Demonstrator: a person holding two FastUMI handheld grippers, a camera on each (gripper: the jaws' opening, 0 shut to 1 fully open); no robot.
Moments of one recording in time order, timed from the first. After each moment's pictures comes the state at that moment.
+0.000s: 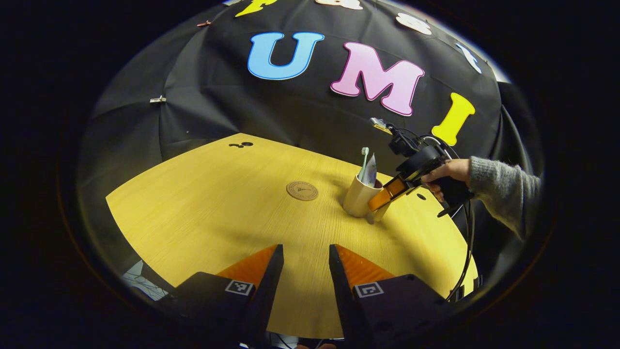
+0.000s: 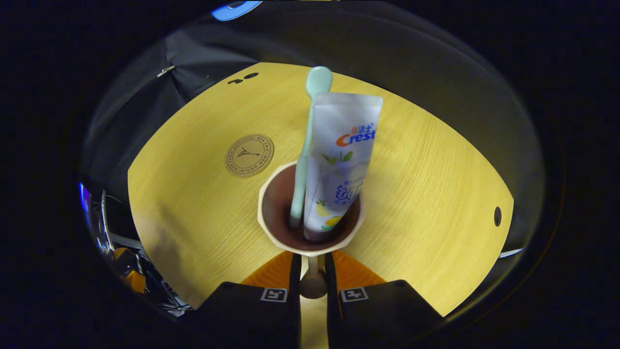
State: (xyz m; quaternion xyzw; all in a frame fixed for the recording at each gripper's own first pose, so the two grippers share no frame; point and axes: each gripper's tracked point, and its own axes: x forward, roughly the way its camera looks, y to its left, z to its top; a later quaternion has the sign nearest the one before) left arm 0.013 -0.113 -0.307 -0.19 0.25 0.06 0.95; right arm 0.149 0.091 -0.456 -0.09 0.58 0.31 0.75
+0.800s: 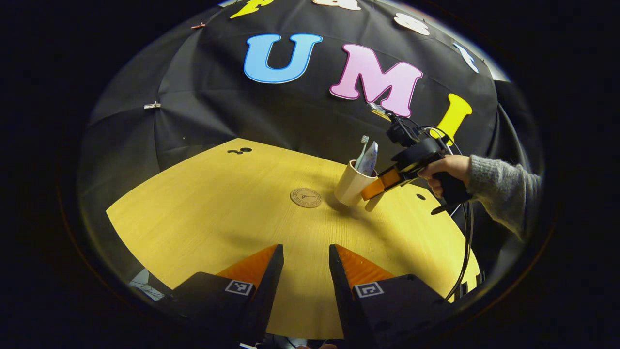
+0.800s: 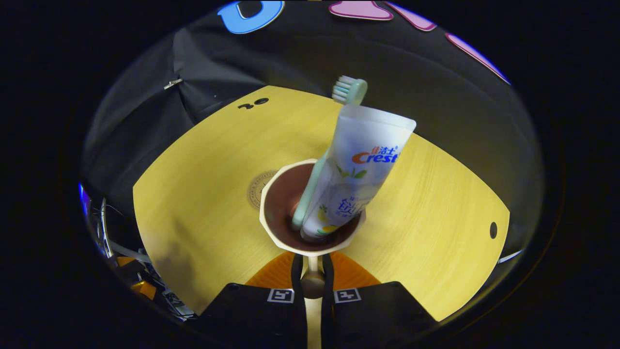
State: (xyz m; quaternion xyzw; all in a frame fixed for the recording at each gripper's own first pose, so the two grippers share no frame) left arm 0.013 -0.080 -0.296 -0.18 0.25 0.05 0.95; right arm 0.171 0.153 -0.411 -0.06 0.52 0.32 0.79
